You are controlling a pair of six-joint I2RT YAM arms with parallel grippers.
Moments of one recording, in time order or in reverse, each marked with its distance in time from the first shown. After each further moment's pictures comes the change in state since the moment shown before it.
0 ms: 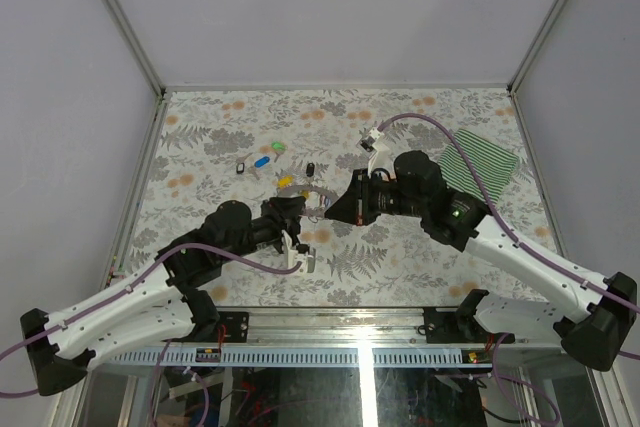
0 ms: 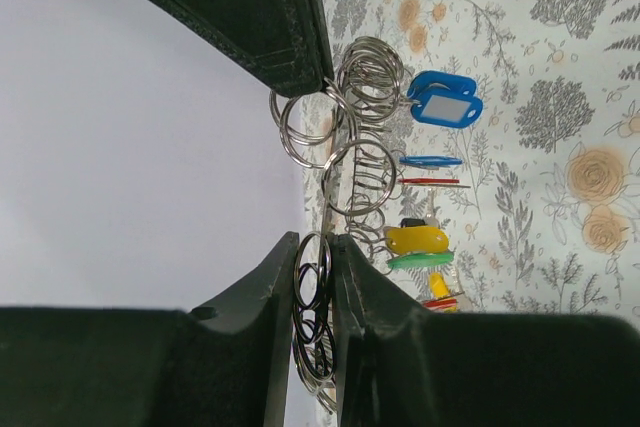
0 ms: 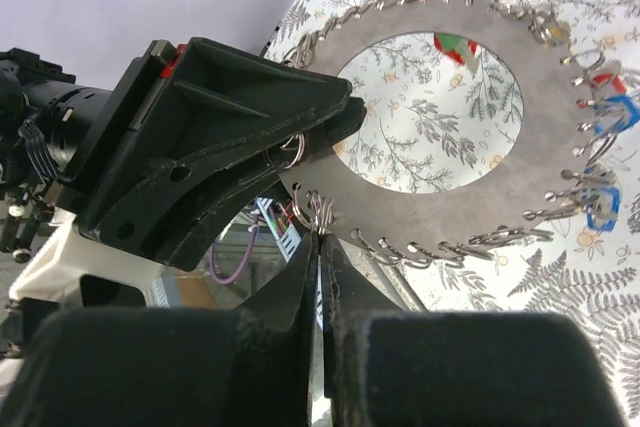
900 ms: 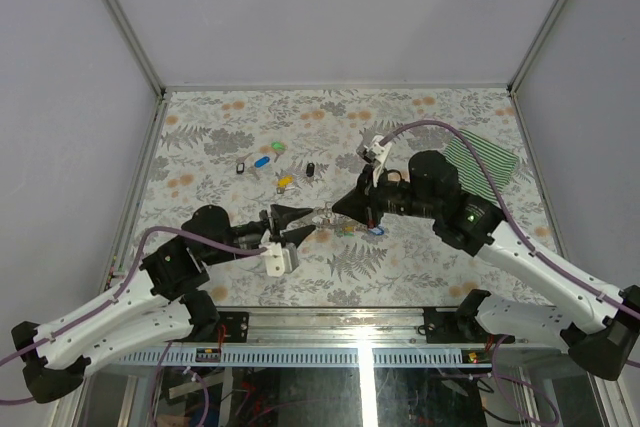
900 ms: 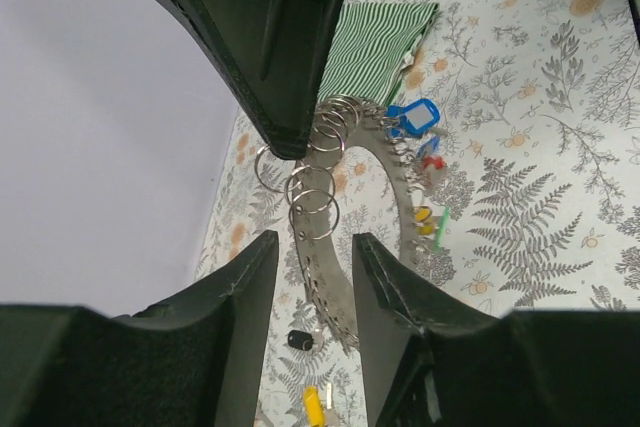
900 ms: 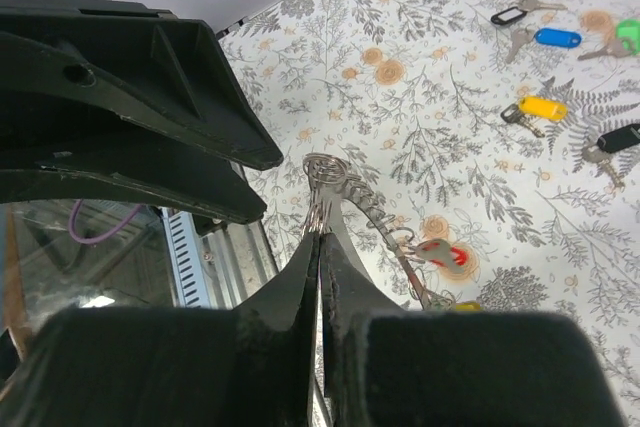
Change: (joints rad) left arm 0.000 -0.105 0.002 0.076 0.249 -0.460; right arm 0.000 -0.068 0.018 0.008 -0.040 -0.476
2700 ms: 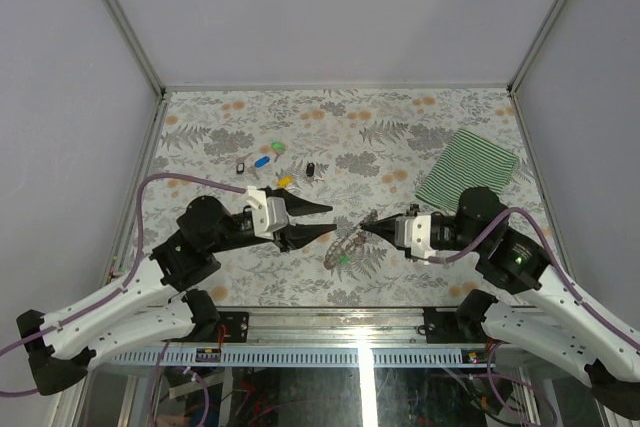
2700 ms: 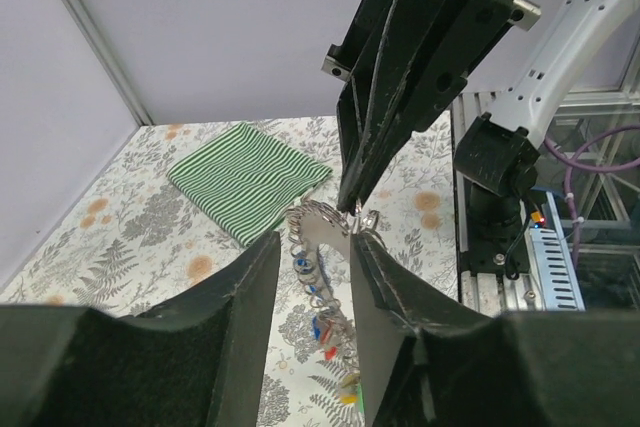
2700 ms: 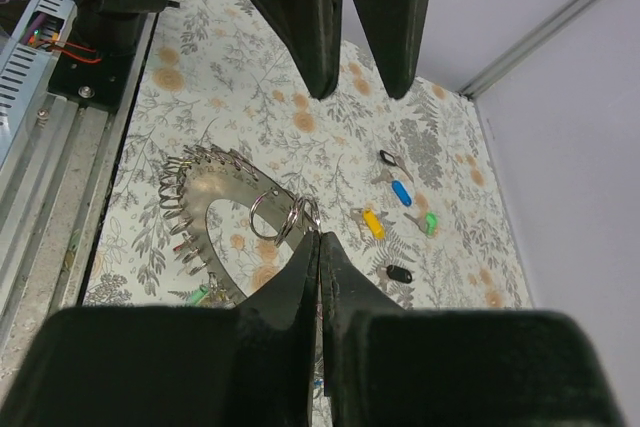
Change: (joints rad) left arm 0.000 0.103 0.069 0.296 0.100 -0.657; right arm 0.000 -0.362 -0.176 -0.051 -0.176 -0.874
